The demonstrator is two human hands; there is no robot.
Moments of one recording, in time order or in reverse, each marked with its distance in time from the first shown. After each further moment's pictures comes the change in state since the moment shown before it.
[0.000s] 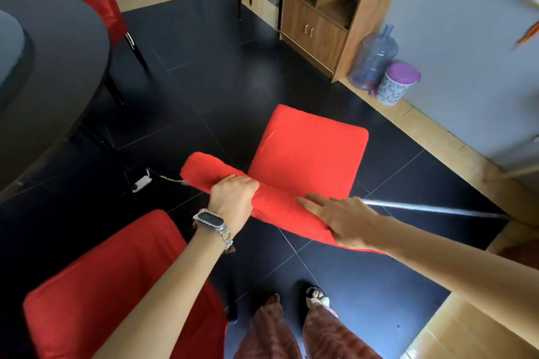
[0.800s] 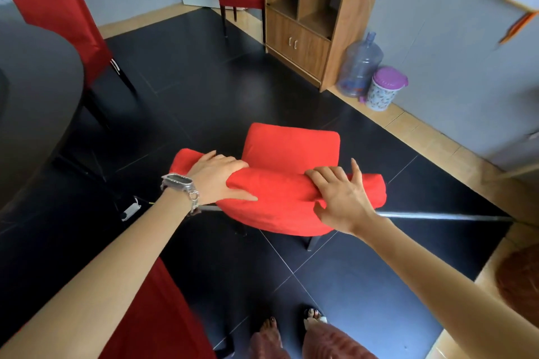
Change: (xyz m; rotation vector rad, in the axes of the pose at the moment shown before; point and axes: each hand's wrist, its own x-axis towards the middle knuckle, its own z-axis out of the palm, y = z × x) left_hand 0.132 -0.031 -0.003 0.004 -0.421 0.133; right_hand 0.032 0.090 -0.007 0.124 0.453 0.314
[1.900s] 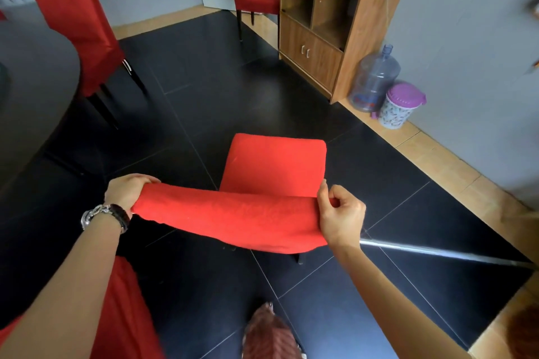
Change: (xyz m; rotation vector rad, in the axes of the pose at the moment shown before) left_hand 0.032 -0.053 0.007 -1.161 0.491 -1.100; right_hand 0.059 0.082 0.021 1.017 0.644 0.420
